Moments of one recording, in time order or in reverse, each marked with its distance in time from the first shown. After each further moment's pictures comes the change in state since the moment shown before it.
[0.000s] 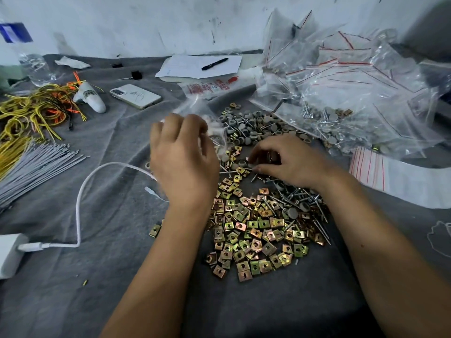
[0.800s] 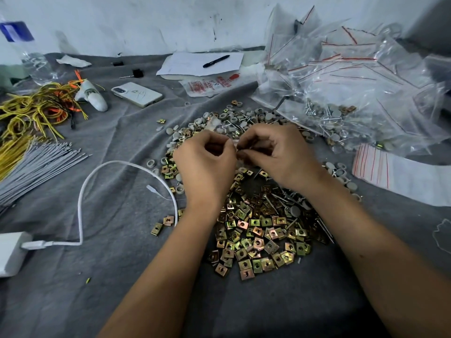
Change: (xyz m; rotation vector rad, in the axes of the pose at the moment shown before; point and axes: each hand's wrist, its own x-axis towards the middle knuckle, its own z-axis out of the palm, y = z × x) left_hand -0.011 0.014 0.013 -0.400 -0.296 -0.456; right_hand 0.005 -0.021 0.022 0.328 0.344 -0.239
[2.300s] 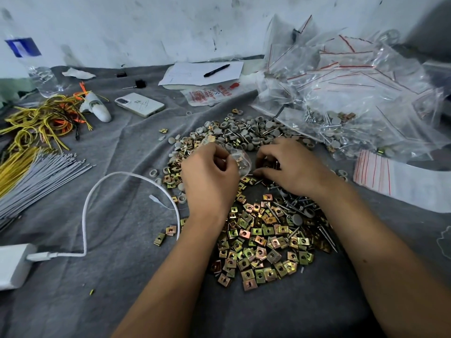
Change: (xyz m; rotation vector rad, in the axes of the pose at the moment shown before) left_hand 0.001 -0.014 0.004 0.188 -0.036 0.087; right_hand 0.002 0.019 -0.017 -0.598 -0.237 0.253
